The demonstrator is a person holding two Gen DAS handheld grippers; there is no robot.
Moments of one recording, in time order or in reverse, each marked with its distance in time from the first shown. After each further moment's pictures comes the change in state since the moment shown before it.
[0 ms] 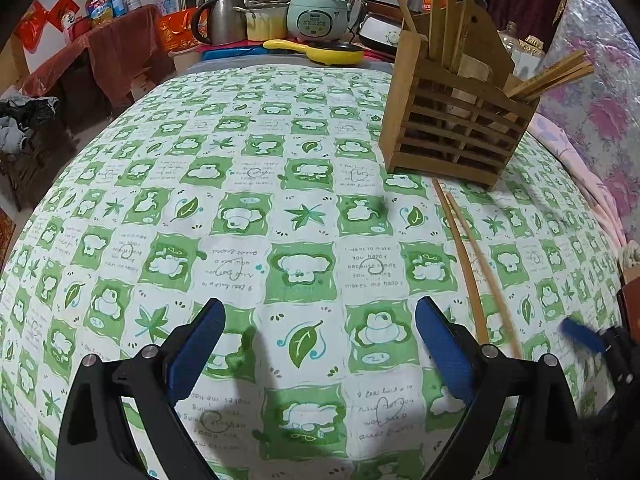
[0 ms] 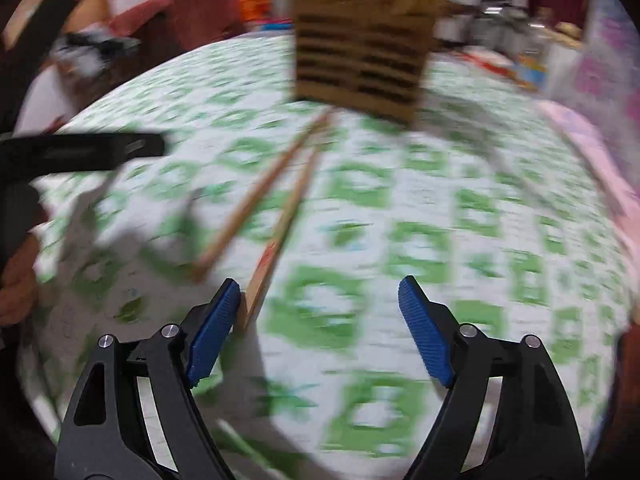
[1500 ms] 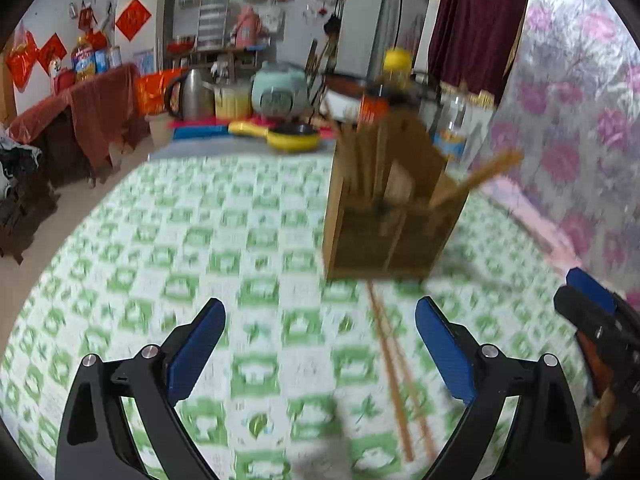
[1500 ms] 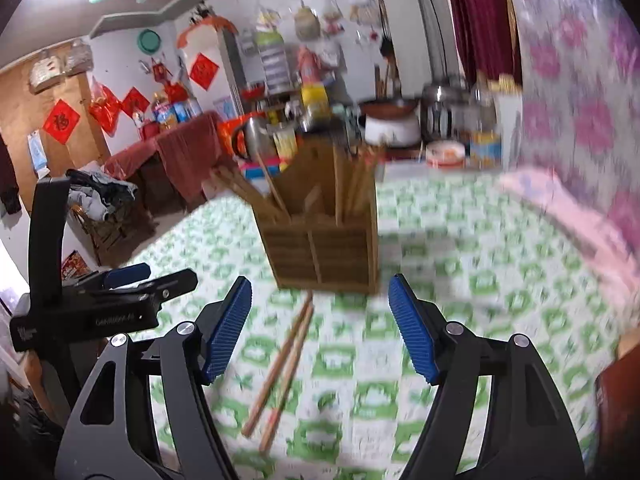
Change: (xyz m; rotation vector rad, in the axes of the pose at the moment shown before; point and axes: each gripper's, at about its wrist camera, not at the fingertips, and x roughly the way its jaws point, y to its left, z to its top) left arm -0.054 -0.033 0.047 0.061 -0.224 -0.098; right arm -0.082 -0.051 0.062 0.230 -0.384 0.118
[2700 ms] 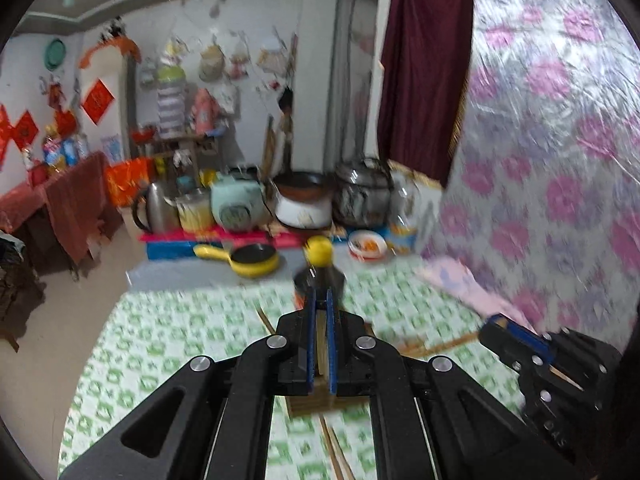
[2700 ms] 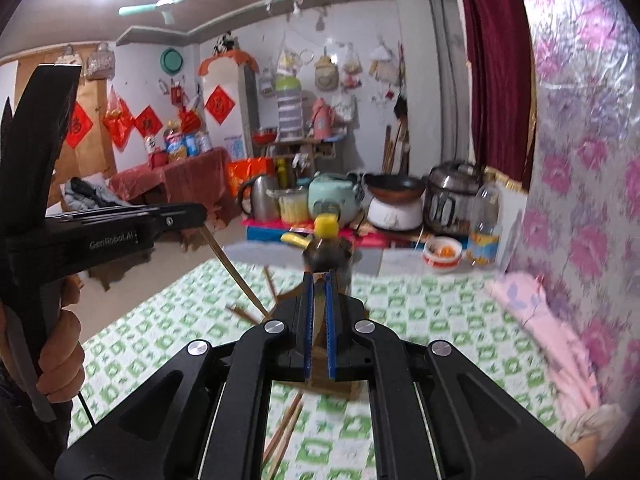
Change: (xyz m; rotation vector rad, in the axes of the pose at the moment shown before) left arm -0.095 -0.065 0.166 0.132 -0.266 -0.079; right arm -0.047 0.027 0.128 -0.144 -0.210 -0.032
